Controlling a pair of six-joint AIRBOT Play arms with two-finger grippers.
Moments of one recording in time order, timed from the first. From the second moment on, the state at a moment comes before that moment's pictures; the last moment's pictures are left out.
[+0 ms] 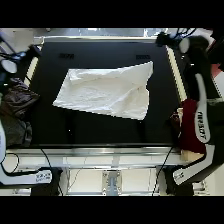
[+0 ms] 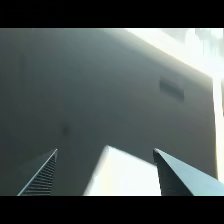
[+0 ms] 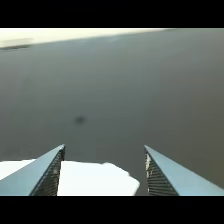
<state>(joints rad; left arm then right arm) 0.21 -1.41 1.45 1.27 -0.39 -1.61 0.05 -1.69 2.04 -1.66 0.83 1.75</state>
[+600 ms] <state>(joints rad) 0.45 -1.19 1.00 1.17 -0.95 -1.61 -0.20 -1.38 1.60 -1.37 1.36 1.57</state>
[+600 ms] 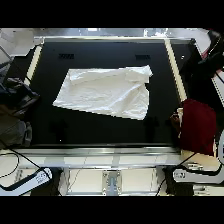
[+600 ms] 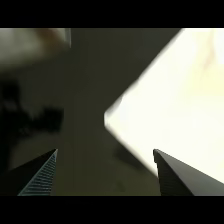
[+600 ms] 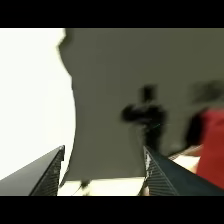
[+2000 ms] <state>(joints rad) 0.44 -1.18 0.76 0.55 -0.68 -1.35 -0.03 -1.37 0.54 0.02 0.55 1.02</state>
